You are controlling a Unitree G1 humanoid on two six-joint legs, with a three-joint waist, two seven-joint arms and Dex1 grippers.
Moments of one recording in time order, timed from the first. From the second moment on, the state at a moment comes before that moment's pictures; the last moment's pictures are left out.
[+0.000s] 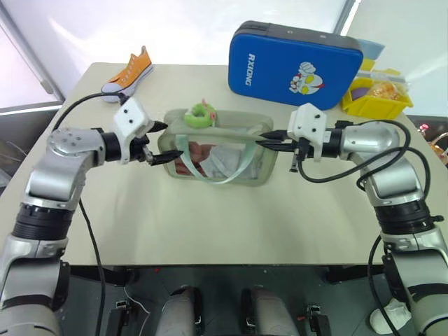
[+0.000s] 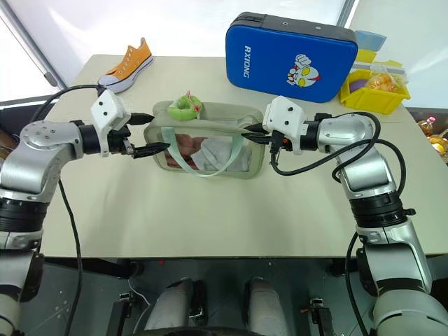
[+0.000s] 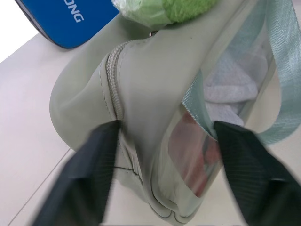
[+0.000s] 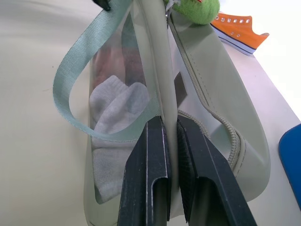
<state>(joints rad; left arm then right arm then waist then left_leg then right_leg) -0.68 0.79 -0.04 0.05 -0.29 0.44 -0.99 -0.75 -0.68 0.11 0.03 0.17 0.22 1.09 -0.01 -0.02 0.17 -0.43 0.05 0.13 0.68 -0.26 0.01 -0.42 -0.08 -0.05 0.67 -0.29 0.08</state>
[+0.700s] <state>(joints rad) -0.68 0.79 -0.04 0.04 -0.28 0.45 -1.00 -0.98 -0.50 0.15 0.00 0.22 0.34 1.06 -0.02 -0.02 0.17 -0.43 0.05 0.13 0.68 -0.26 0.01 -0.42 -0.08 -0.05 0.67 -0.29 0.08</state>
